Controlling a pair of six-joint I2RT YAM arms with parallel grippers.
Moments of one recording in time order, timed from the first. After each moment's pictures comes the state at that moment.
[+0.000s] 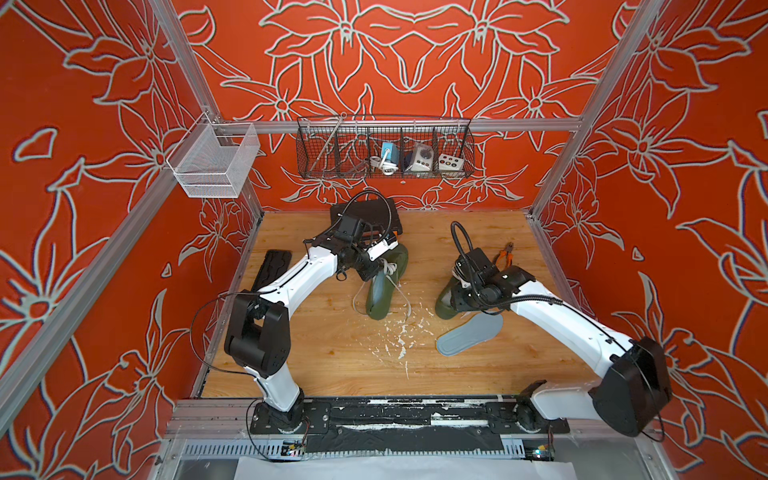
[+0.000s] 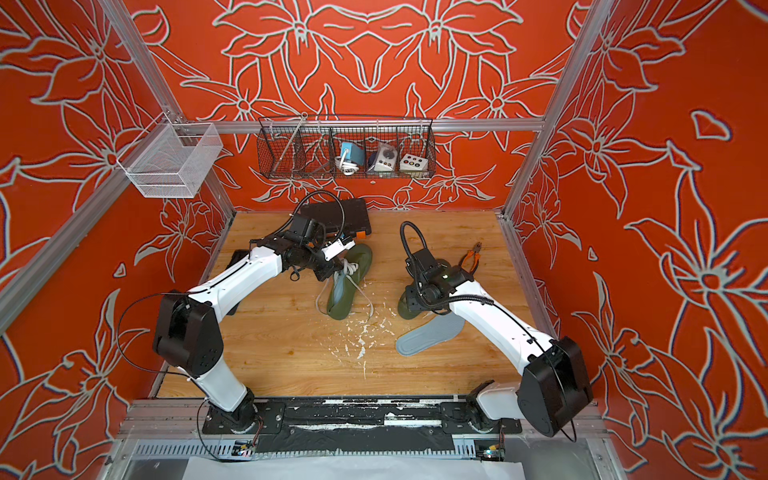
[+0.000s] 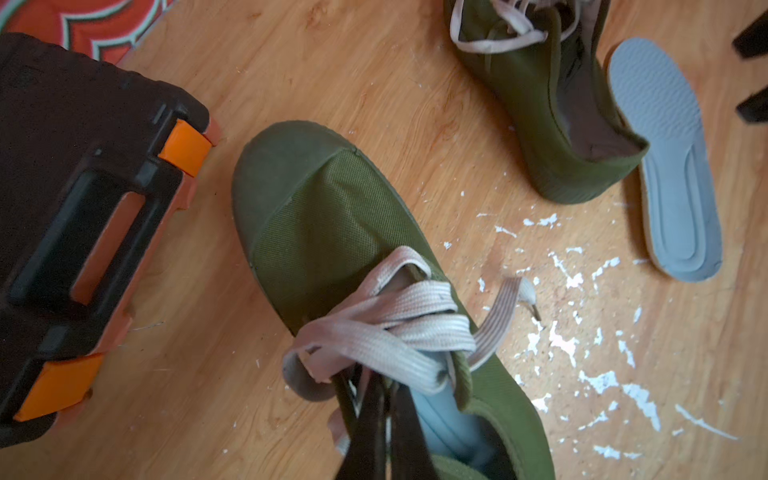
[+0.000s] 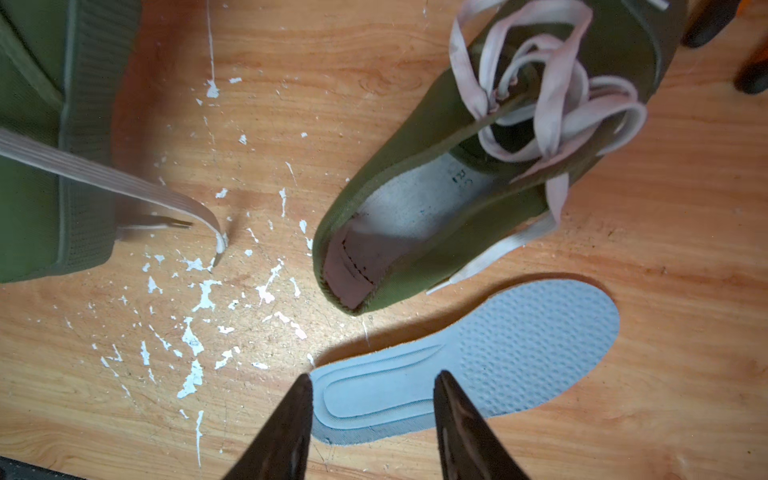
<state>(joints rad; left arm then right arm) -0.35 1.71 1.40 -0.65 0.41 0.51 0.57 1.34 1.05 -0.89 0.05 0.41</state>
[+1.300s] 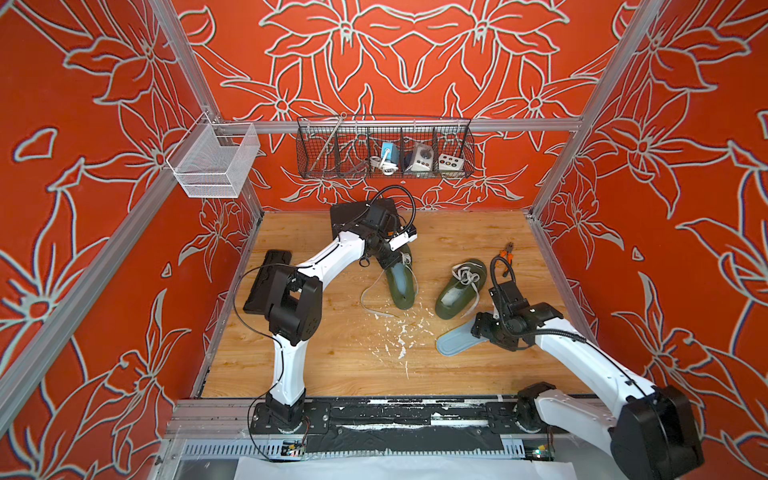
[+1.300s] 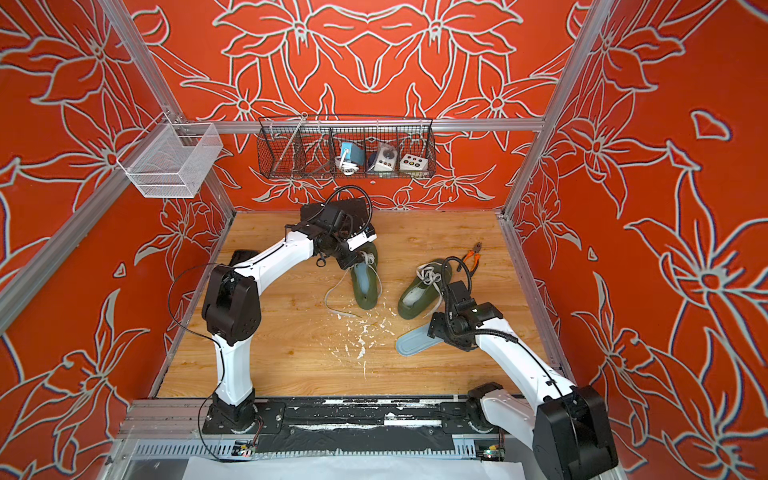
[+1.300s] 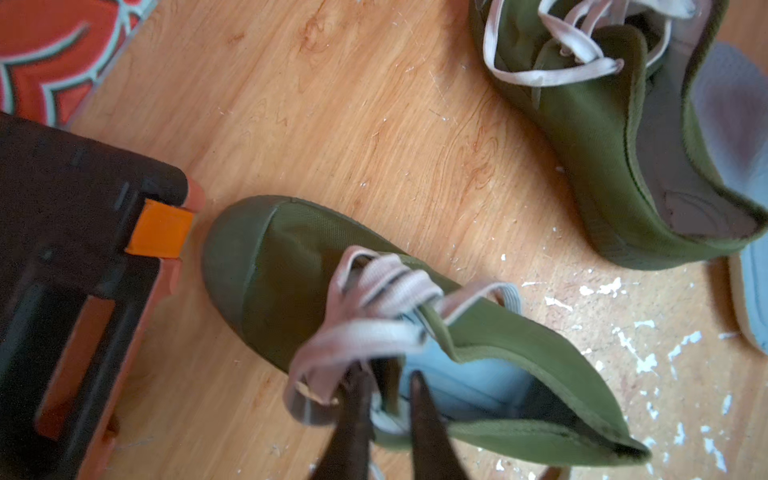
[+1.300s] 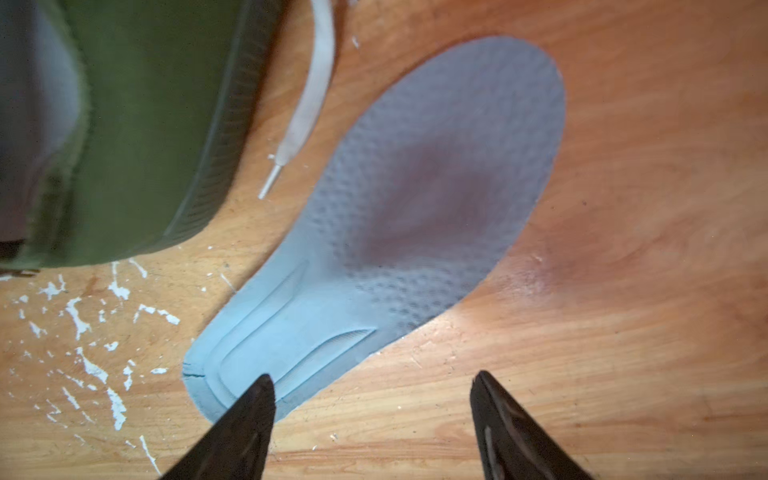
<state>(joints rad) -0.42 2.01 1.72 -0.70 0.34 0.50 0.33 1.08 0.62 -0.83 -0.07 0.66</state>
